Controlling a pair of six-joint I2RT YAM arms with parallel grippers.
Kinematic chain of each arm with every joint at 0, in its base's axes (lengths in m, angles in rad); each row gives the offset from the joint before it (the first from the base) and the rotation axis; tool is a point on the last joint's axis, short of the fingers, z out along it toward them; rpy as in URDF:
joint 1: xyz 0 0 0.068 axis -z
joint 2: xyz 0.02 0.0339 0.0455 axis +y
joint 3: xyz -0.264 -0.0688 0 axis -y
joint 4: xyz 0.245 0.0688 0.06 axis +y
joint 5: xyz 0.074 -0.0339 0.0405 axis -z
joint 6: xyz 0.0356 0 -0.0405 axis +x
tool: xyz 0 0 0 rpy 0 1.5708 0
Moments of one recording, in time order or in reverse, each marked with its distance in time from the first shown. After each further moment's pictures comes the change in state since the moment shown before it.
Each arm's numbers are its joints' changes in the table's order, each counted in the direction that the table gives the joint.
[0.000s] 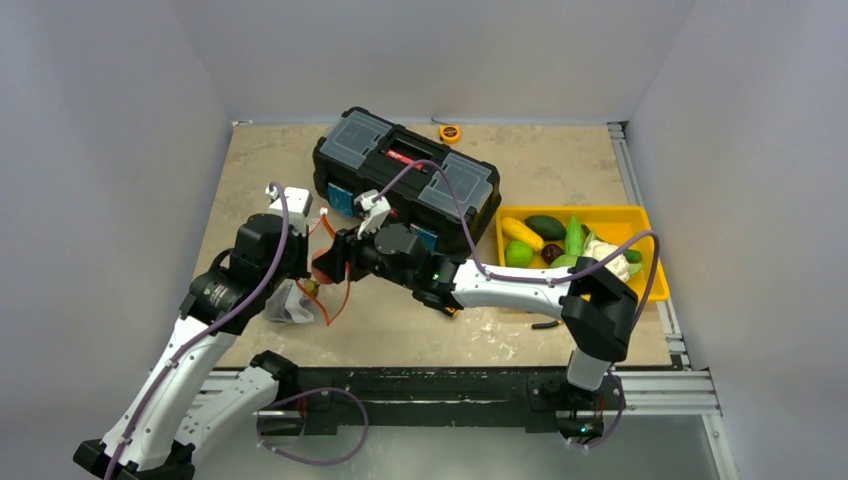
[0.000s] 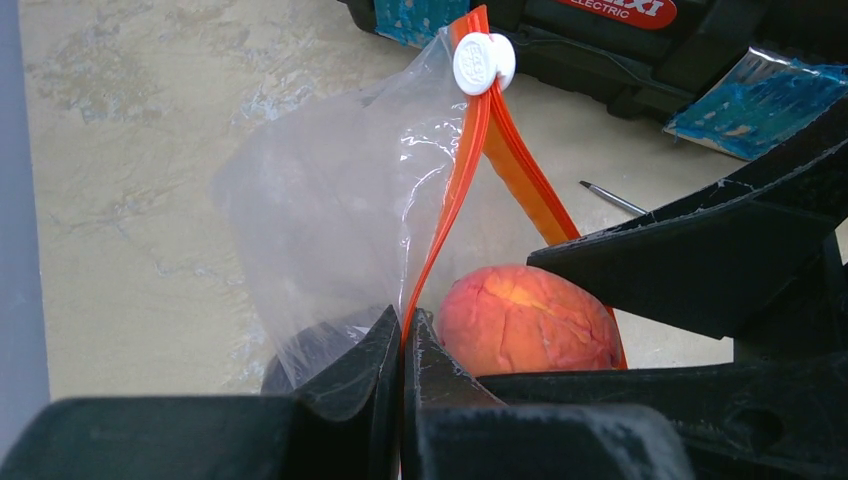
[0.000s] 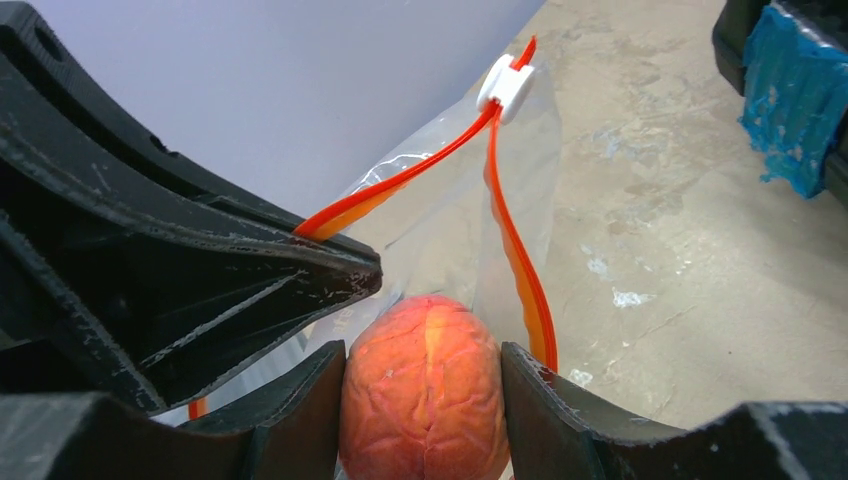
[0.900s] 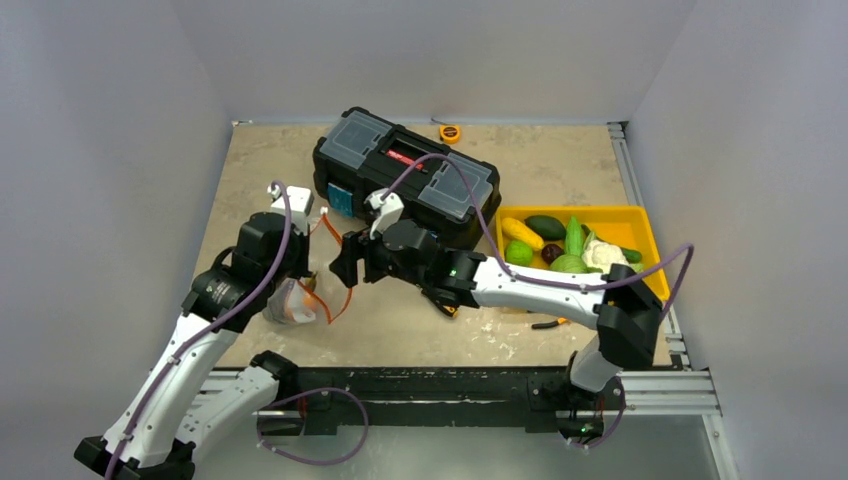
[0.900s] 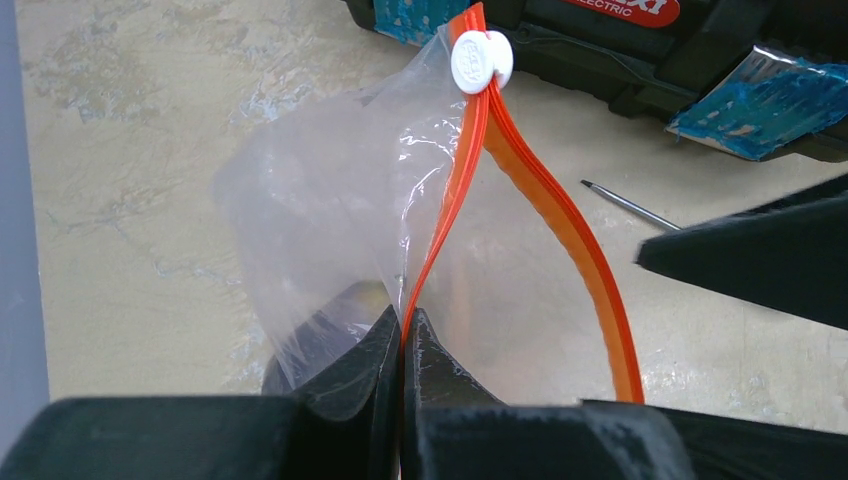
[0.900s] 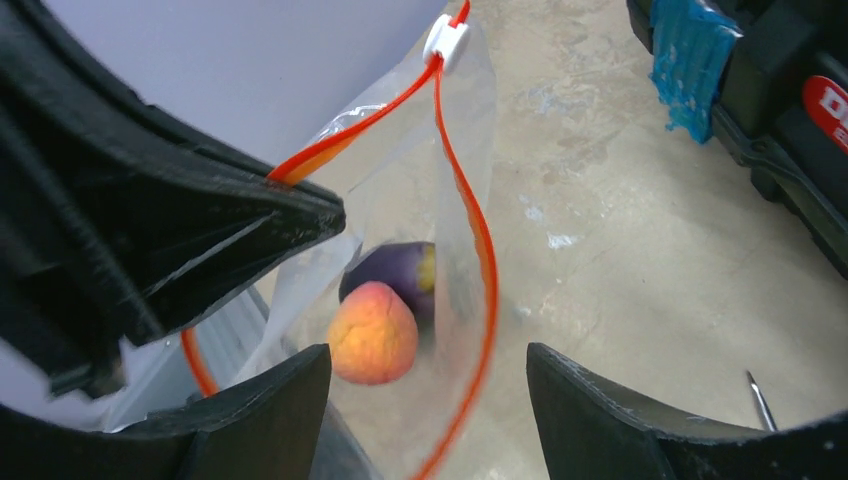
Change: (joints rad) left arm 0.000 0.011 0.000 -0.004 0.000 0.000; right arm 0.000 -0.079 0.028 0.239 0.064 -0.028
